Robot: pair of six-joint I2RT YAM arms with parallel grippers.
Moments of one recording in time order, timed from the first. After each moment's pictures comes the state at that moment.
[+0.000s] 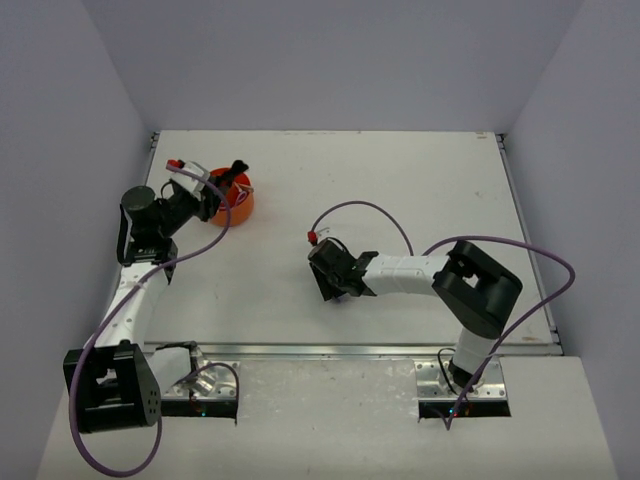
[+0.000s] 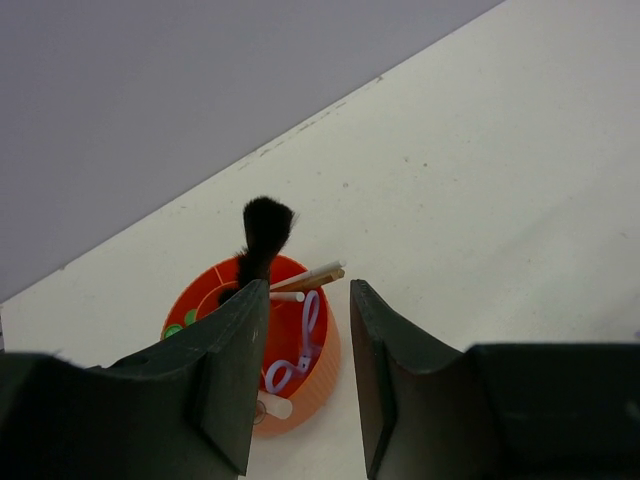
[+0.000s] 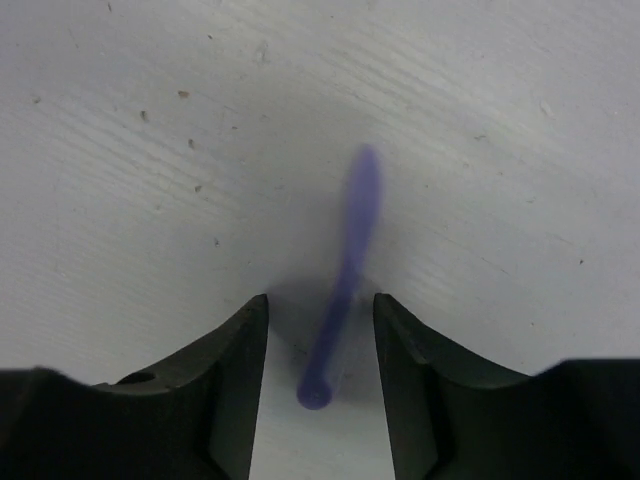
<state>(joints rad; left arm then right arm) 0.17 1.07 0.67 0.33 0.70 0.25 0.94 1.77 0.90 -0.19 0.27 0.42</state>
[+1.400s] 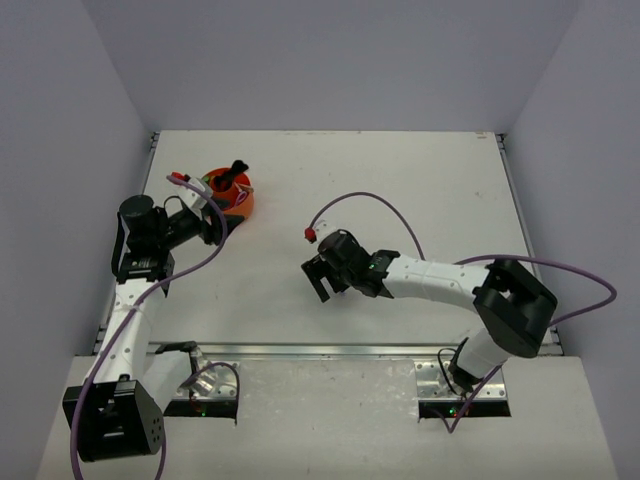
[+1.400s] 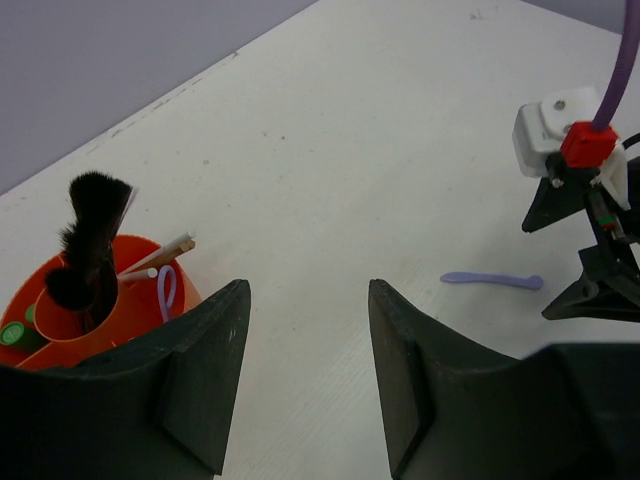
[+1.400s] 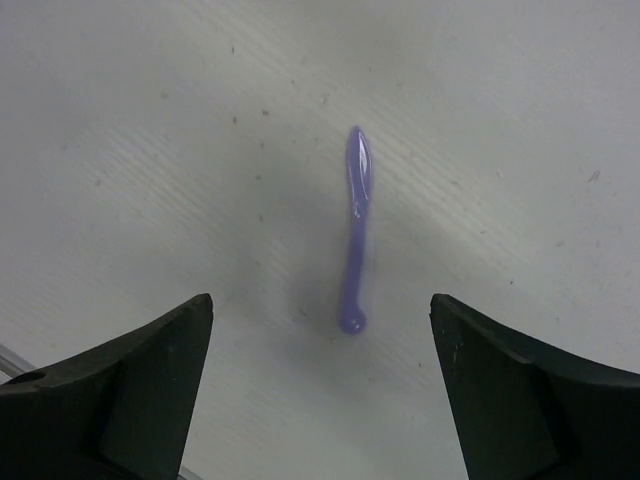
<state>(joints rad) 0.17 0.91 0.66 0.04 0.94 0.21 0.94 1.57 0.87 -0.15 0.22 0.21</state>
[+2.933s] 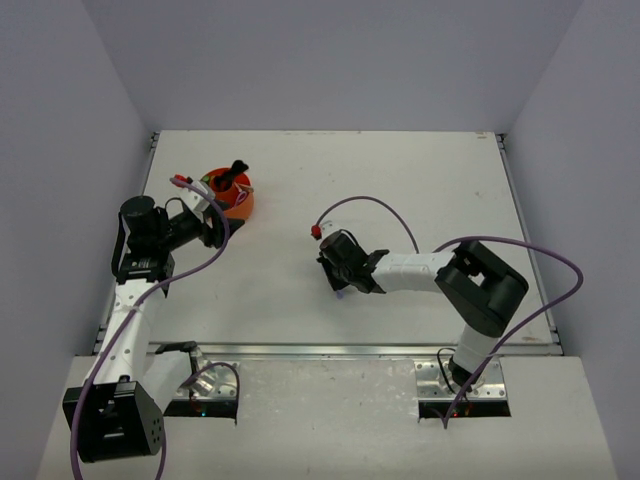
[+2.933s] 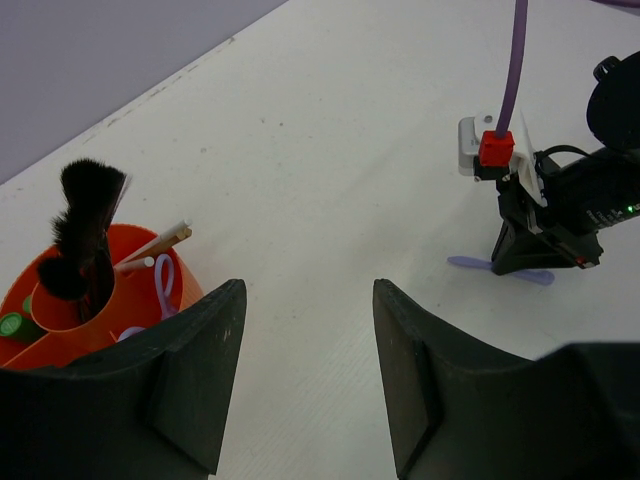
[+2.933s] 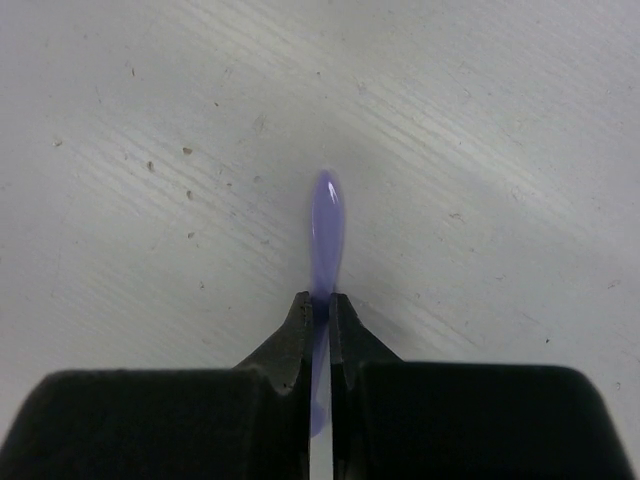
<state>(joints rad) 0.17 0.91 0.66 -0.01 0.94 0.26 0.86 1.76 0.83 0.02 0.17 0.28</state>
